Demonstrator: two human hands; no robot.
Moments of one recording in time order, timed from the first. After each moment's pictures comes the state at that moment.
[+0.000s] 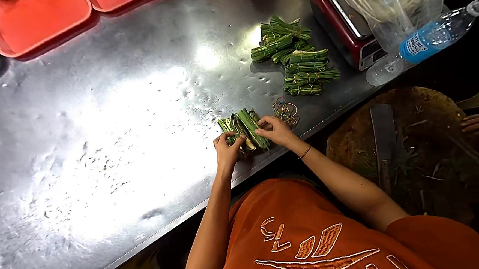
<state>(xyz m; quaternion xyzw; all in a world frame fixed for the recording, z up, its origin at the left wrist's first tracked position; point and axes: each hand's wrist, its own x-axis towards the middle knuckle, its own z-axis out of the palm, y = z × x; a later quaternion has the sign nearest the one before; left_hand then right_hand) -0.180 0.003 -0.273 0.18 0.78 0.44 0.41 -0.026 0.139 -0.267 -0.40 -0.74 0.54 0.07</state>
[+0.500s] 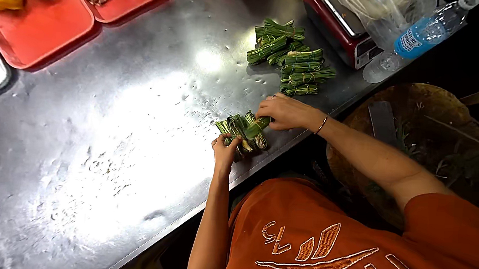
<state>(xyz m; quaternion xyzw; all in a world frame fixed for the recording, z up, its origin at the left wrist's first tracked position) -0.183 0.001 -0.277 0.19 0.78 0.42 0.41 -0.025 0.201 -0.196 -0.08 -0.97 0.23 -0.05</state>
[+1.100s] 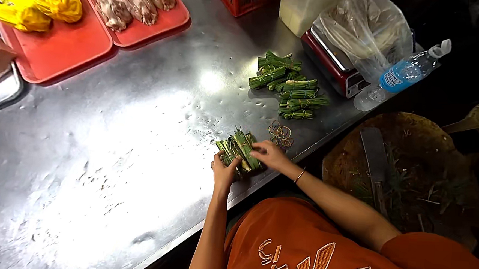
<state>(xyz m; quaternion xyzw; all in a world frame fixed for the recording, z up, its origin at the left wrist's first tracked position) -0.180 0.005 -0.282 0.16 0.77 0.47 0.41 -0.024 0.129 -0.257 -0.41 -0.76 0.51 0.06</state>
